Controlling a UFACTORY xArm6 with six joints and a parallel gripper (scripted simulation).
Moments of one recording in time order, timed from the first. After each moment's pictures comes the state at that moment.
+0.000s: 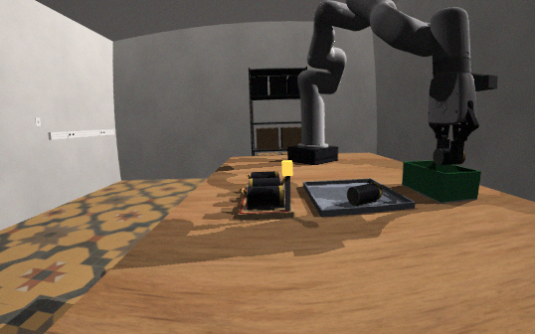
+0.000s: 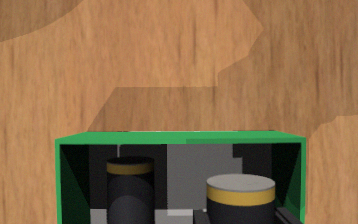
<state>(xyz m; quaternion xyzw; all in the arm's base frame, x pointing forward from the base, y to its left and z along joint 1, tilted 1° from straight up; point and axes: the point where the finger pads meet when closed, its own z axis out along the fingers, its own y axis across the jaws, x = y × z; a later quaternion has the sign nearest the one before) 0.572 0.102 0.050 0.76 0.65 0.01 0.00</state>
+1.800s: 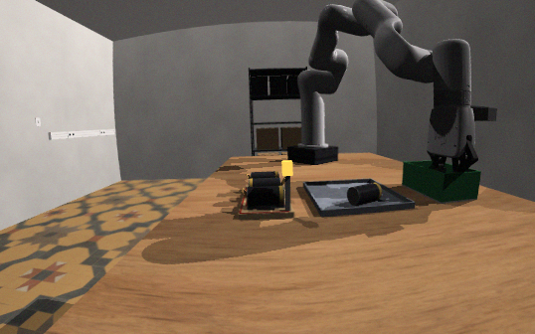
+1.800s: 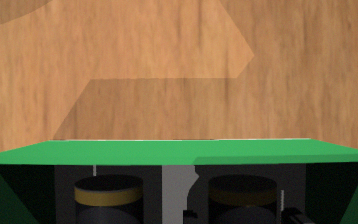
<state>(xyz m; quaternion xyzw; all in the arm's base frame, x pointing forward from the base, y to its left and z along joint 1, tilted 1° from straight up) 0.573 0.103 -0.015 0.76 0.65 0.01 0.00</state>
